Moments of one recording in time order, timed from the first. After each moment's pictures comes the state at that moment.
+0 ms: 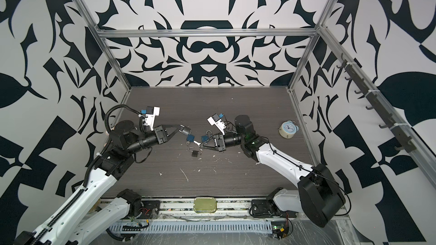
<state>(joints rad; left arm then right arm) -0.44 0.80 0.73 -0.07 0.61 -0.84 0.58 1.27 0.73 0.26 -1.14 0.75</state>
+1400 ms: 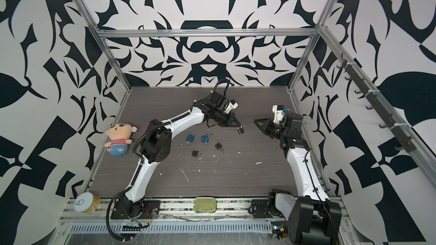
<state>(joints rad) -0.76 2.37 2.06 -0.53 0.76 -0.54 -0.18 1.07 0.73 -0.21 -0.80 0.67</state>
